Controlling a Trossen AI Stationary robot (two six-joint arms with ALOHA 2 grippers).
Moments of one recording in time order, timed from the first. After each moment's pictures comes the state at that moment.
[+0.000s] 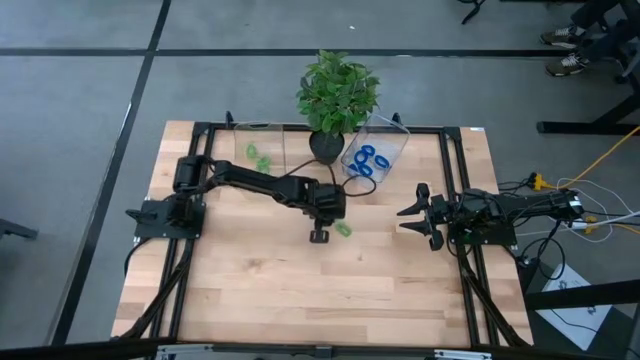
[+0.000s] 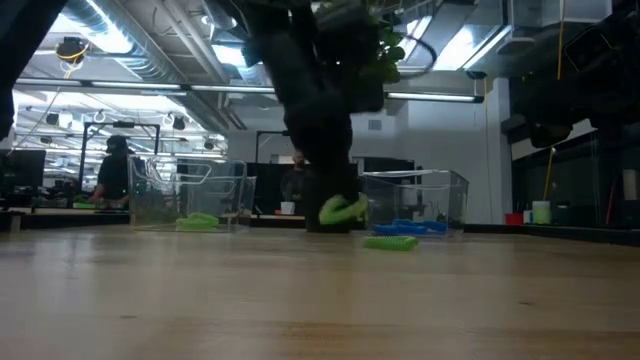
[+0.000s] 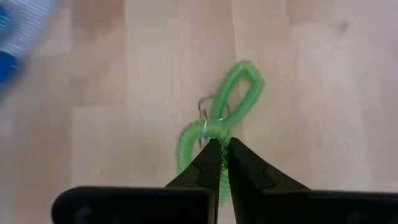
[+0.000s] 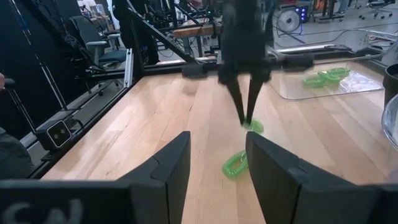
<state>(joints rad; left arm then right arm) 0.03 1.98 1.41 -0.48 0.02 0.08 0.12 0.12 0.01 0.01 -0.01 0.13</state>
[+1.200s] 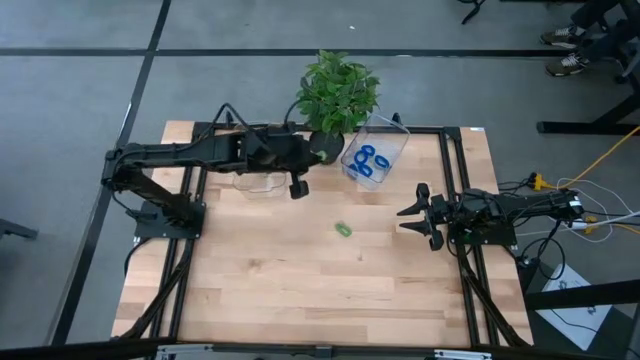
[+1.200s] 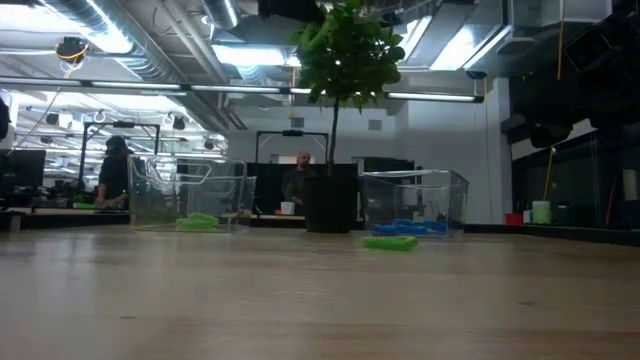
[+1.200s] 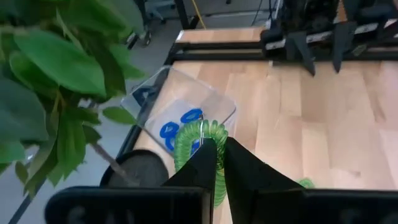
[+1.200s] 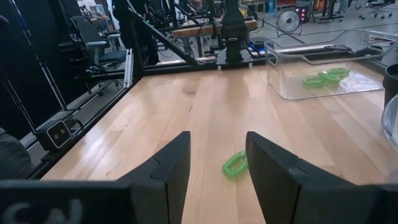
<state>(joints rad) 0.10 1.42 1.41 -0.51 -0.24 0.08 0.12 0.12 0.01 0.01 -0.01 0.13</state>
